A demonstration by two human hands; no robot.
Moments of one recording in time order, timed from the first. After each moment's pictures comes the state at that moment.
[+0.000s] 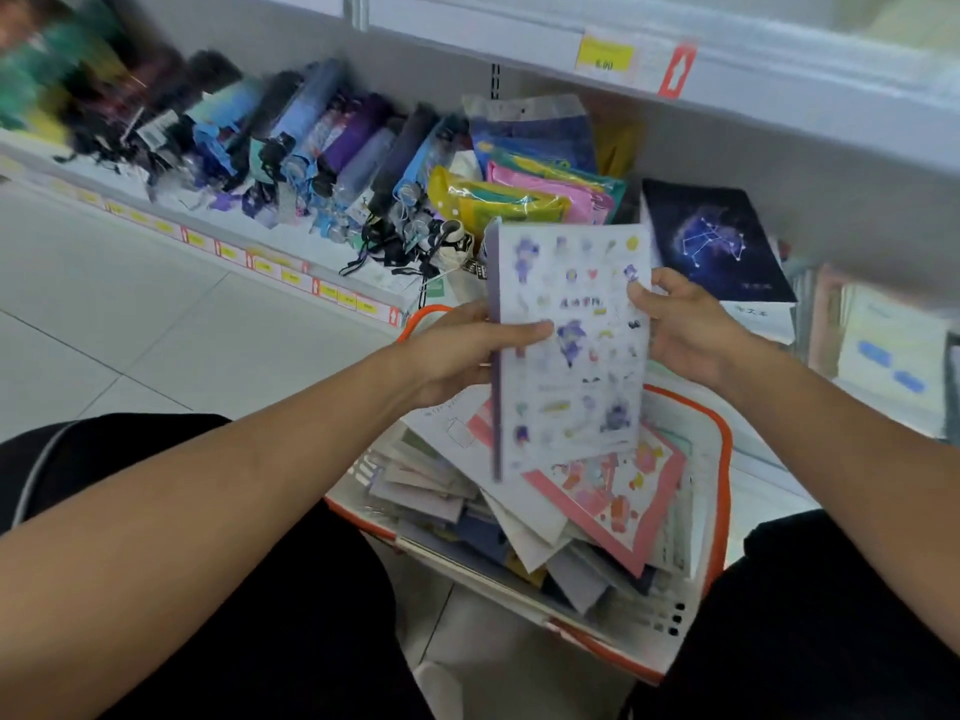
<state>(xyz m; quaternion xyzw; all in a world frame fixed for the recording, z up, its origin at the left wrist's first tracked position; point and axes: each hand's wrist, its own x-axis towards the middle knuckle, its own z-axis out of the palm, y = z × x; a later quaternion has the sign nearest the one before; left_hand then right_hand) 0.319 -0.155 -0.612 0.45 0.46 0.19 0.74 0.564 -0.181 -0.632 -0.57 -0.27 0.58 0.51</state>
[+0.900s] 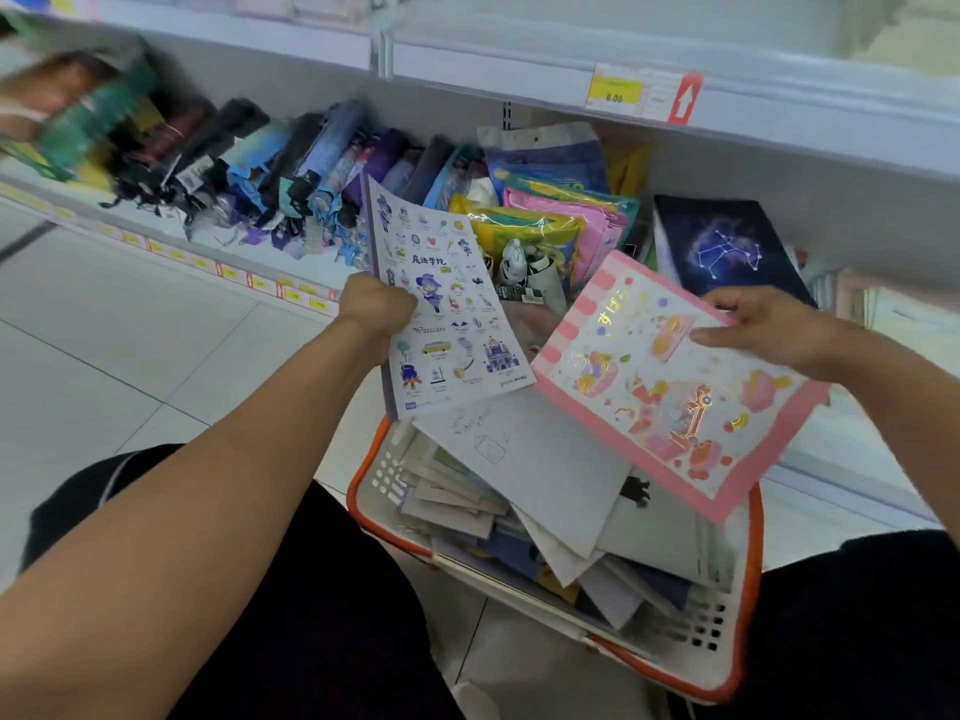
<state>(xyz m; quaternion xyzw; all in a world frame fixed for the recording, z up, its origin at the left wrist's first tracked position) 0.248 -0.091 -0.590 0.42 0.71 0.31 0.47 0.619 -0.201 -0.599 -0.72 -0.54 0.39 0.22</state>
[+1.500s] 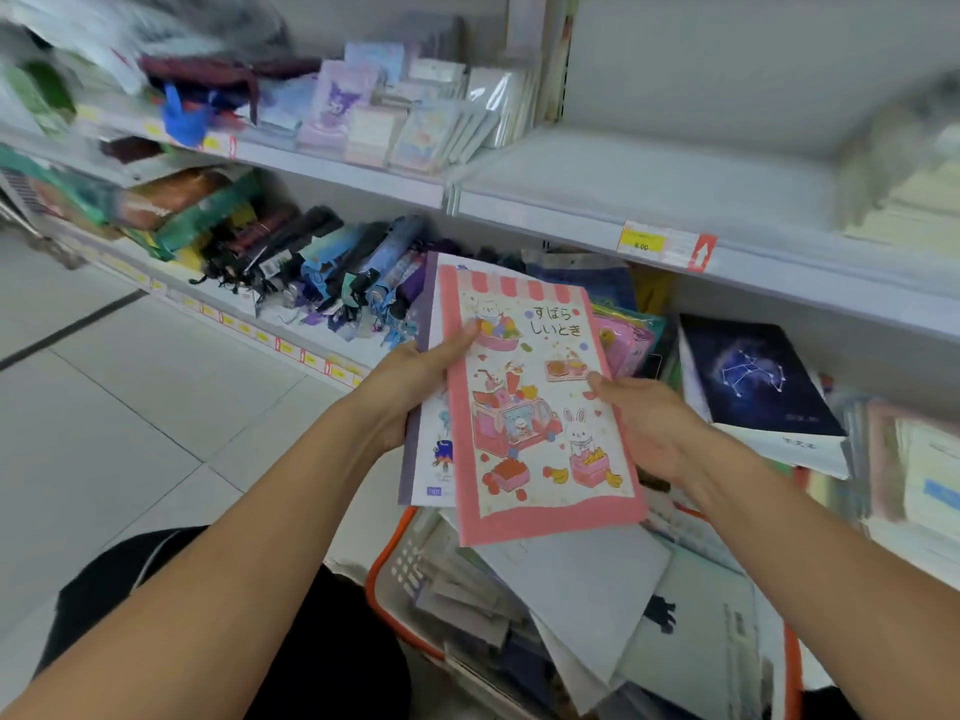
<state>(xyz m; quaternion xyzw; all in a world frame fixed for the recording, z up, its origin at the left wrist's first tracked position) 0.234 -0.132 -0.515 0.43 0.54 0.32 0.65 0.465 -0.164 -0.559 -0.61 -0.25 0.60 0.45</state>
